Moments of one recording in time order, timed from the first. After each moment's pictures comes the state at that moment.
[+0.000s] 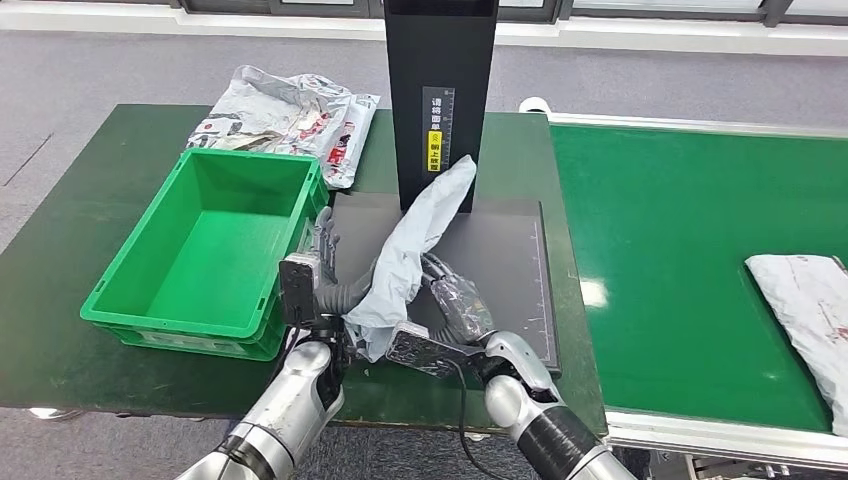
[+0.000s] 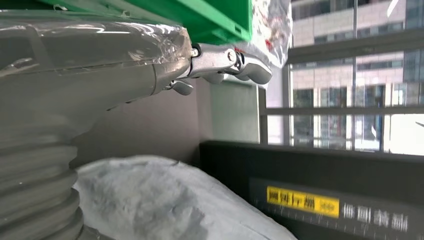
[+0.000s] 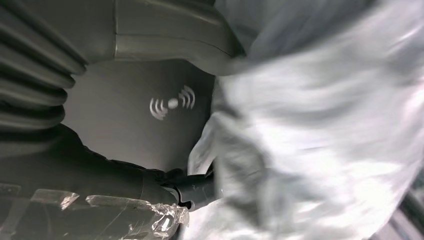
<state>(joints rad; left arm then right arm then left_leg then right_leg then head) -0.47 -0.27 -0.24 -0.76 0.13 0.32 -0.70 -0.40 0.09 0.64 -0.96 0.66 -0.27 -0.21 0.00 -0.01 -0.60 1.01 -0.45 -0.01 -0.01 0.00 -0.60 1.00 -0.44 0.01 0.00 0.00</state>
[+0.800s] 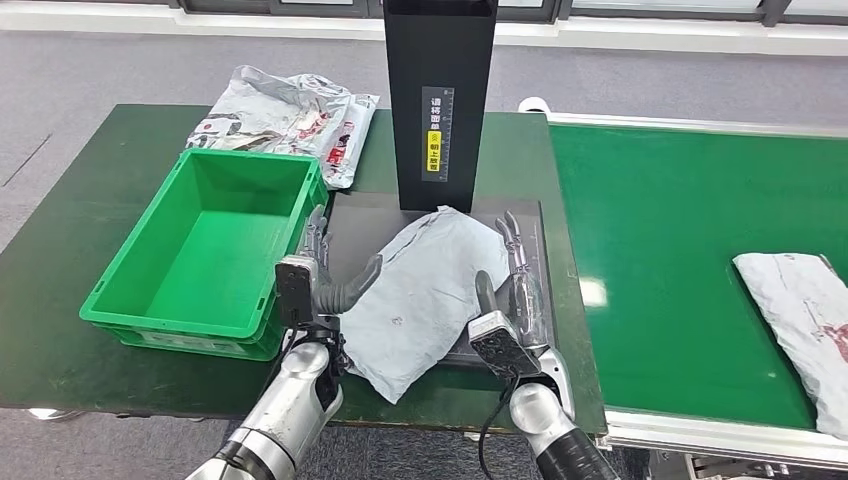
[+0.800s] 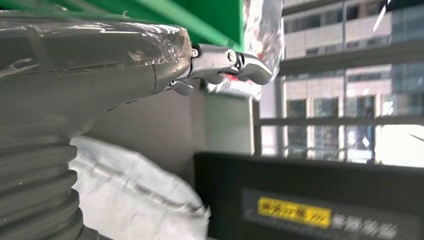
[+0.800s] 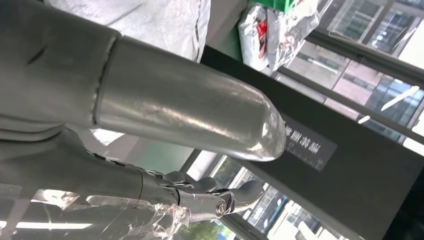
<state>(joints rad) -0.45 -0.28 -0.19 -0.80 0.04 0.31 -0.70 -0.26 0.10 0.45 -1.11 0.38 -0.52 -0.49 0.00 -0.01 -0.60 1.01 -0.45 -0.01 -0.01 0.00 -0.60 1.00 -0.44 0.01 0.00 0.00</state>
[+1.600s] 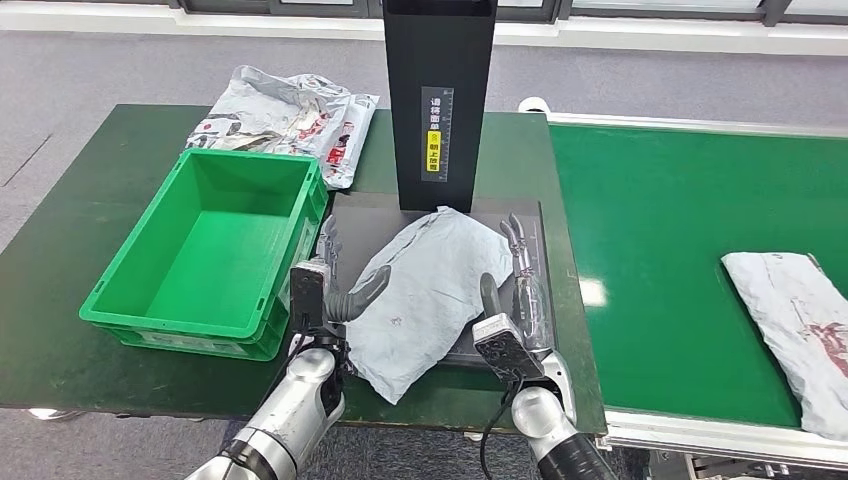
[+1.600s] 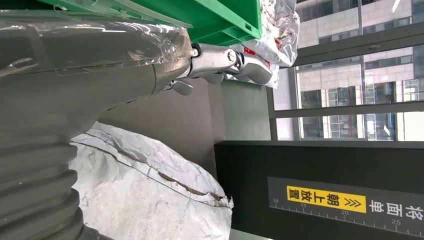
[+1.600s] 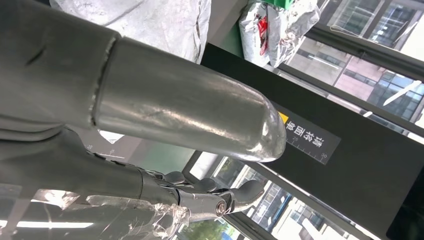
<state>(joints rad) -0.46 -0.28 -0.21 -0.72 0.04 0.30 -0.70 -0.24 0.10 0.44 -1.13 0.38 -0.52 -0.49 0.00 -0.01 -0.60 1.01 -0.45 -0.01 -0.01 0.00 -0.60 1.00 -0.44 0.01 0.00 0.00</state>
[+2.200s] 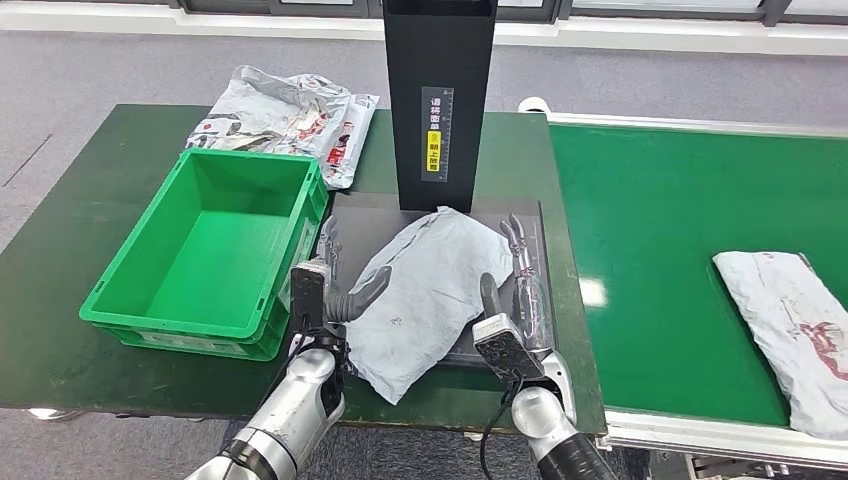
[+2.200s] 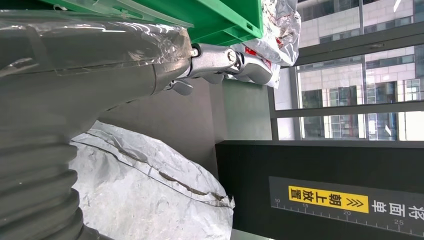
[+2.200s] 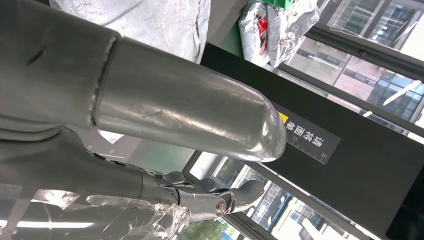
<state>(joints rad) -0.46 -0.28 -0.21 -0.72 0.04 0.30 -0.70 -0.24 0.10 0.44 -1.13 0.38 -0.52 -0.49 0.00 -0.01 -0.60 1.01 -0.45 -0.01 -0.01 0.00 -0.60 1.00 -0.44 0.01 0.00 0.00</state>
